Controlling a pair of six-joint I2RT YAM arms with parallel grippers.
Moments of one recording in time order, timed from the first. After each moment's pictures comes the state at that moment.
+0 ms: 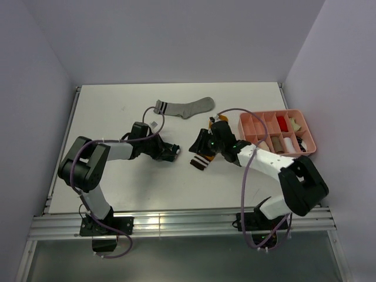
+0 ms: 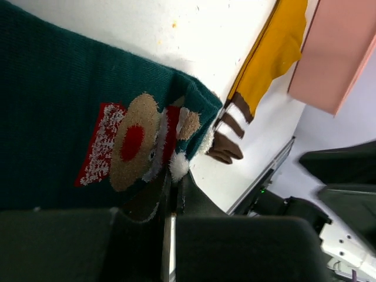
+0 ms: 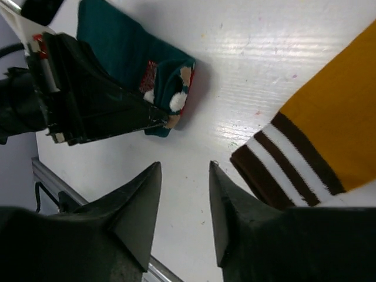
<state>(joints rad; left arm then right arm) -0.41 1.75 0.78 0.17 0.58 -0.90 0.58 1.38 0.74 -0.01 -0.18 0.79</state>
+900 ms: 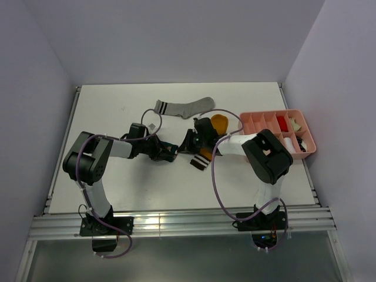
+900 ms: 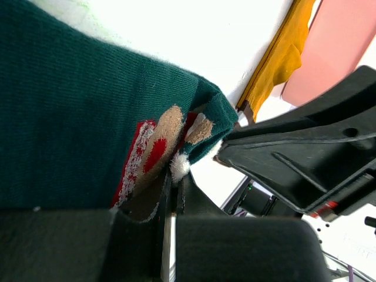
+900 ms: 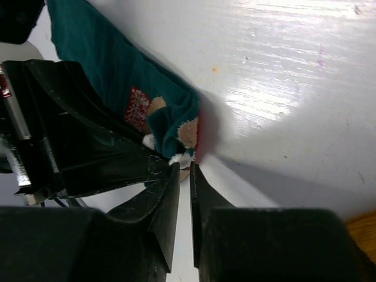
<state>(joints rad) -0.35 1.85 0.77 0.25 0.67 -0.93 0.61 1.86 0.94 0.18 -0.32 0.86</state>
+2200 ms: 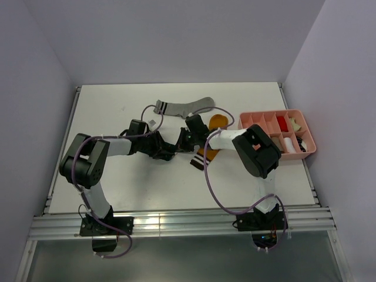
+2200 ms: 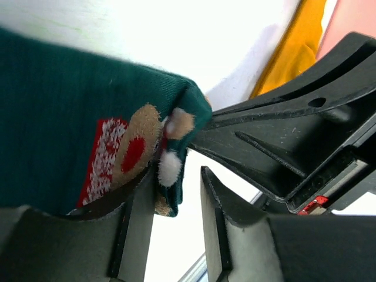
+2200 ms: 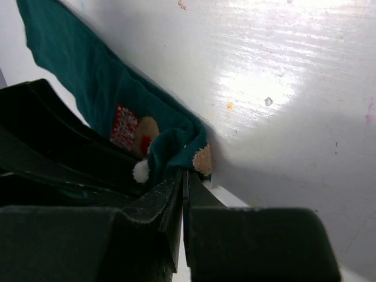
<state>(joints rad) -0.35 1.81 0.83 0.11 0.60 -0.81 0.64 1.99 1.13 0.05 -0.31 0.86</state>
